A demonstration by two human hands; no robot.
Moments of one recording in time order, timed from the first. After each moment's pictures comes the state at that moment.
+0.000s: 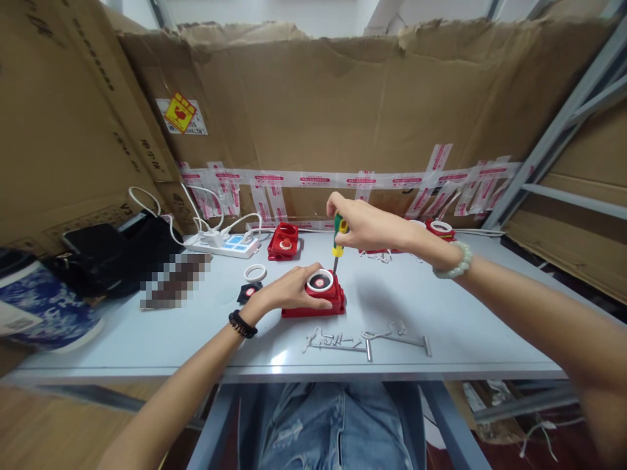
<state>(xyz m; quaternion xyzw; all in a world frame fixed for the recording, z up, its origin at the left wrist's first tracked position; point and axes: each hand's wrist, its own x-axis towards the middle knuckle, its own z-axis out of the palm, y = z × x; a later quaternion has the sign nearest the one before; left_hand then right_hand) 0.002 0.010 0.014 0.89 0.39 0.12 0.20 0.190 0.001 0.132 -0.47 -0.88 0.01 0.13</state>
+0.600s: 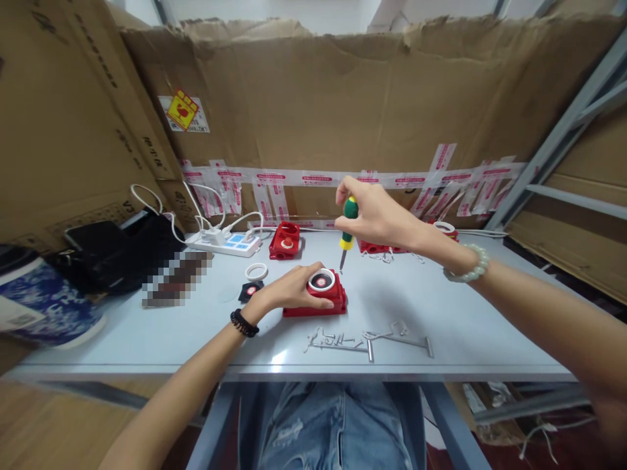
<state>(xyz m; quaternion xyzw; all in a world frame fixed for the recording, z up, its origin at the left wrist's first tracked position) 0.001 0.011 0.012 0.89 0.38 0.14 0.22 0.194 -0.005 0.143 -0.45 -0.84 0.01 0.29</state>
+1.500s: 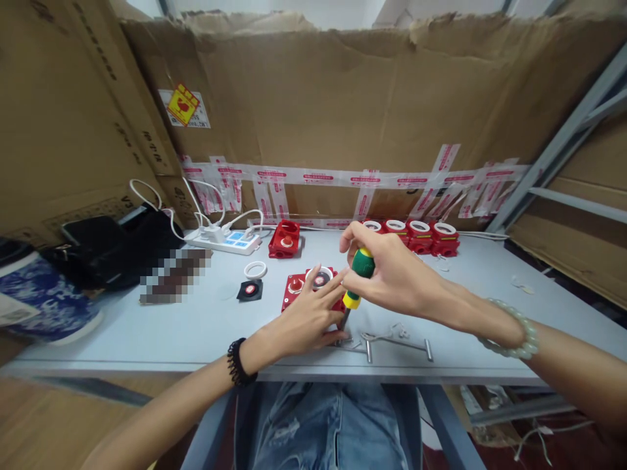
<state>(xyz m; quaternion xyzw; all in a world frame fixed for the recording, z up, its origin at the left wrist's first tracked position) 0.027 -0.045 -0.001 0.95 0.25 0.16 -0.06 0.197 -0.065 0.114 -0.44 -0.85 0.12 0.27</state>
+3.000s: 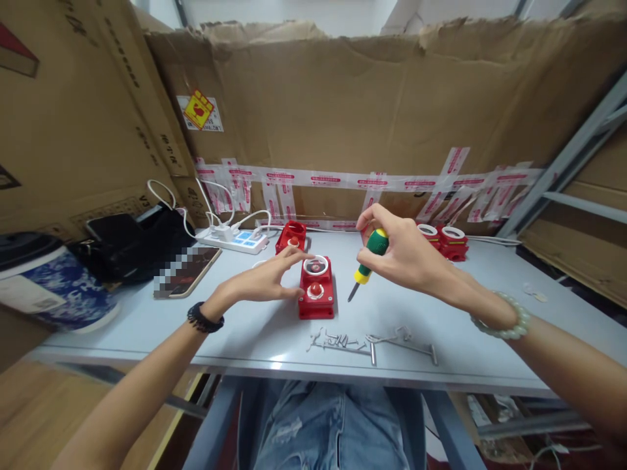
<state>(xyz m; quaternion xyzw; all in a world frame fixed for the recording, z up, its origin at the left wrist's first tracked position) -0.047 0.000 0.043 0.89 0.39 0.12 0.18 0.209 -0.042 0.114 -0.46 -0.82 0.07 0.32</state>
